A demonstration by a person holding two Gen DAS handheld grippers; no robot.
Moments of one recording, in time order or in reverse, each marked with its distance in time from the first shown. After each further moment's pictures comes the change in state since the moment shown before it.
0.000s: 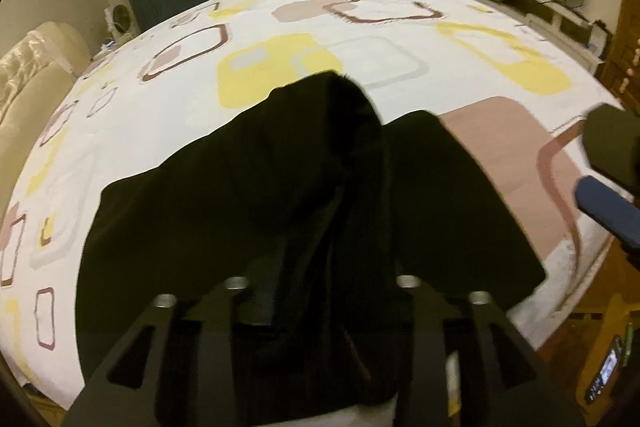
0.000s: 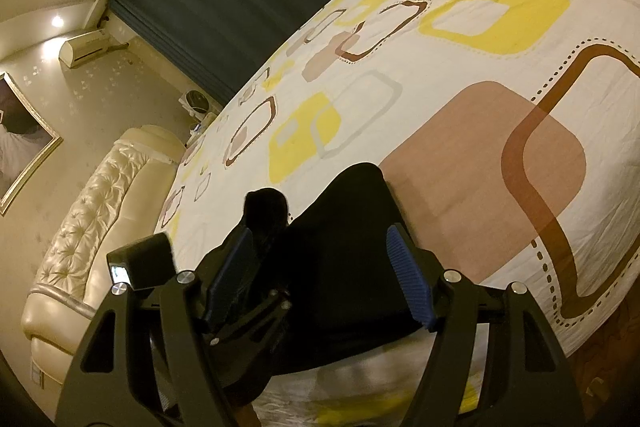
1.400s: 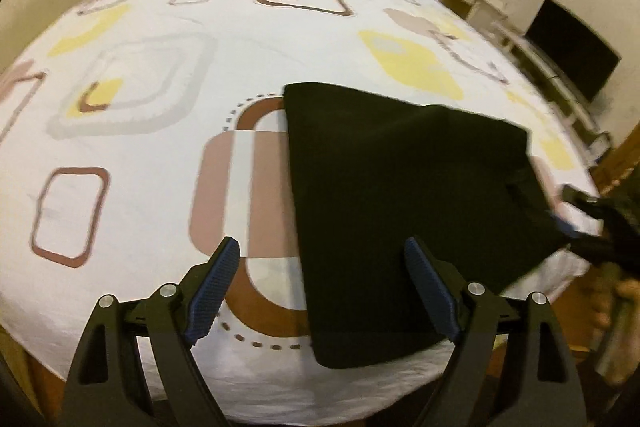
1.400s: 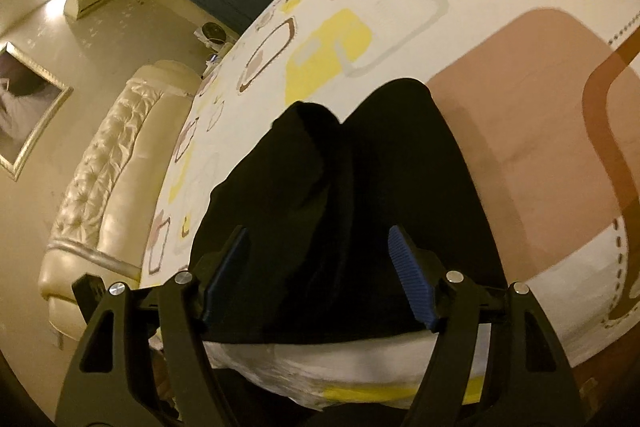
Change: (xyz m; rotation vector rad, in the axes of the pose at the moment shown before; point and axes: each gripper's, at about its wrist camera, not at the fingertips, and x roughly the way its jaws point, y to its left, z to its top) left arm -0.054 0.213 -0.086 -0.371 0.017 -0.182; right arm 0.068 0.000 -0.015 -0.005 0.287 0.091
